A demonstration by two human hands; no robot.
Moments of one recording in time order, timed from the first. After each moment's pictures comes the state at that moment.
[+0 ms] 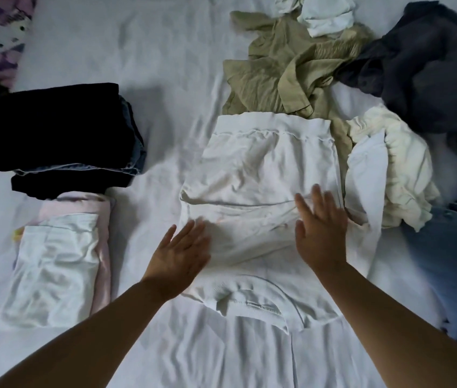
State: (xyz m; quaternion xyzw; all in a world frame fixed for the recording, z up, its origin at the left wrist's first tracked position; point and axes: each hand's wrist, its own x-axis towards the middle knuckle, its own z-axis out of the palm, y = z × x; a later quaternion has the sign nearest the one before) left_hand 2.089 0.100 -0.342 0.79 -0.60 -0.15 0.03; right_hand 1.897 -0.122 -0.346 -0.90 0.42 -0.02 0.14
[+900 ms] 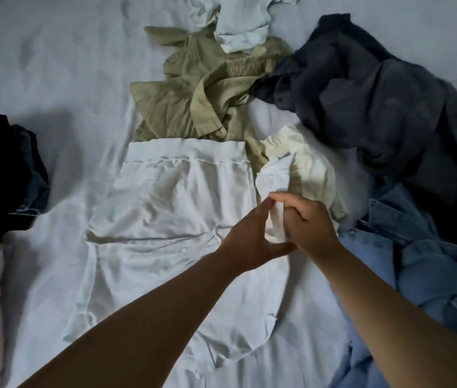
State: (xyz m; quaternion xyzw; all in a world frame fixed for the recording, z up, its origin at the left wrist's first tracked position) left_hand 1.941 -0.178 -0.299 0.72 -0.45 -0.44 0.30; right_hand 1.838 -0.267 -0.287 -0.79 0.40 -0.16 0.43
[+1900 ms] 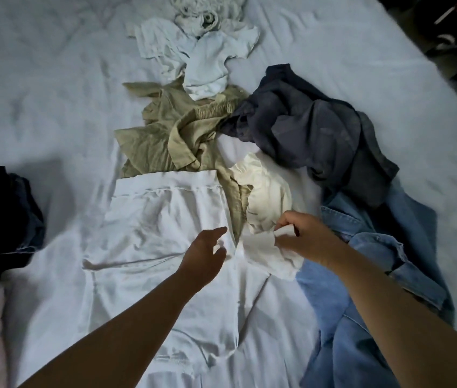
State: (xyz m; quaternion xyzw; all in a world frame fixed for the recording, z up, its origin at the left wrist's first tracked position) left_hand 1.960 -0.134 -0.265 0.77 -0.39 -0.41 0.28; right_hand 1.788 -0.272 -0.200 -0.74 0.47 0.05 0.48
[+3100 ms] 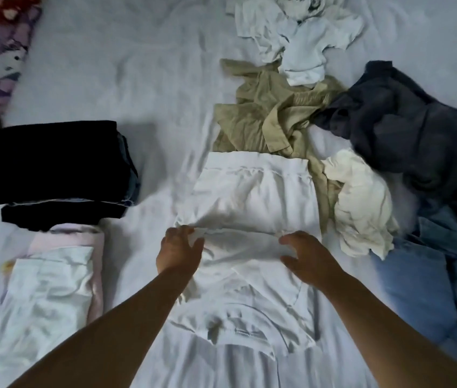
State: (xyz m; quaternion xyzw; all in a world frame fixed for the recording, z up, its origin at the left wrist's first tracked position) left_hand 2.102 0.013 -0.296 0.93 -0.20 -0.27 0.16; right_hand 1.901 -0.156 -0.289 -0.87 0.36 0.15 0.32
